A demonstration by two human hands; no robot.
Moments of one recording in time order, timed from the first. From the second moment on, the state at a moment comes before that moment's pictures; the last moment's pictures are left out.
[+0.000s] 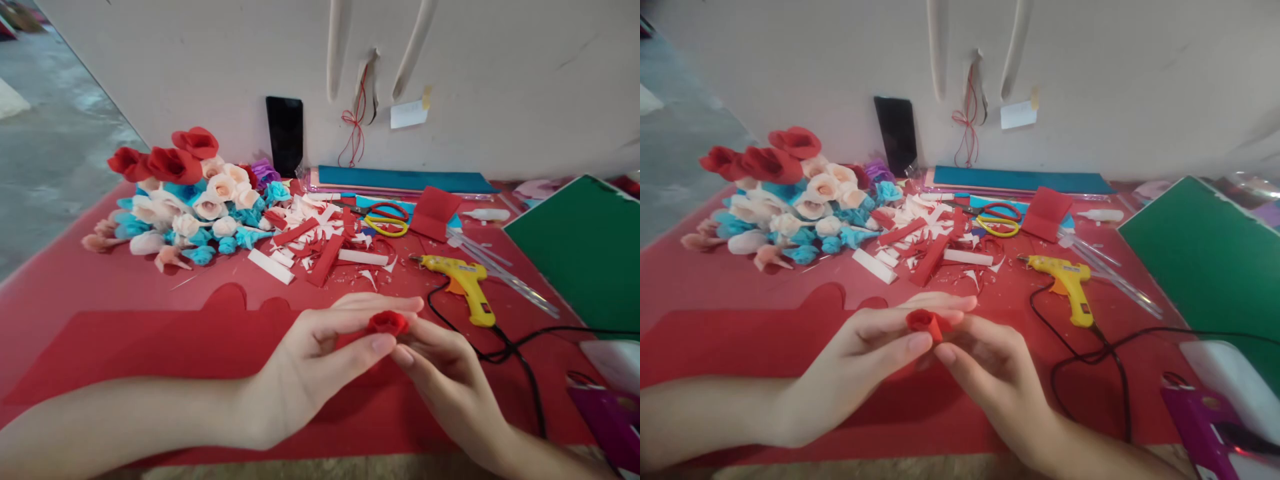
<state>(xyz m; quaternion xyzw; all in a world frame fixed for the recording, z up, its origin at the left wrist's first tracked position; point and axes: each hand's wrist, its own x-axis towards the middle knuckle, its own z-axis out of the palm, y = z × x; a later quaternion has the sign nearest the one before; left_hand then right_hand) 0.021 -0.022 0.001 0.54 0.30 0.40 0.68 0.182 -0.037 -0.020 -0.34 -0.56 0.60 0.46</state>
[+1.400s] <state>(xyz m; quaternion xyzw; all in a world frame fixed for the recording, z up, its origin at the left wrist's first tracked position) -0.002 0.013 0.005 0.93 0.10 0.31 0.15 0.211 -0.033 0.005 -0.40 -0.66 0.60 0.22</state>
